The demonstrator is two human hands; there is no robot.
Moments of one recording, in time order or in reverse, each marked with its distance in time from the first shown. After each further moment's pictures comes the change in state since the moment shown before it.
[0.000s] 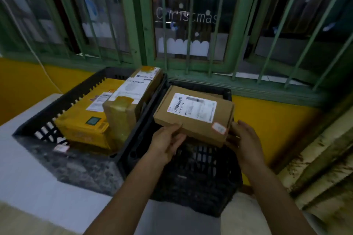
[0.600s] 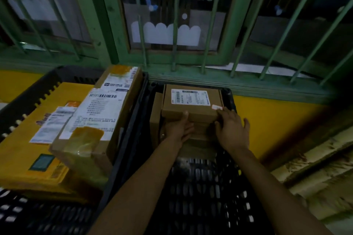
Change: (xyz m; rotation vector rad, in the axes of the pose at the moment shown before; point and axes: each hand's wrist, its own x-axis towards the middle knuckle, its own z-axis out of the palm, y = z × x) left_hand 0.193 0.001 0.056 0.329 0.023 -0.153; right_hand 0.179 0.037 0.044 -1.575 0.167 -0.394
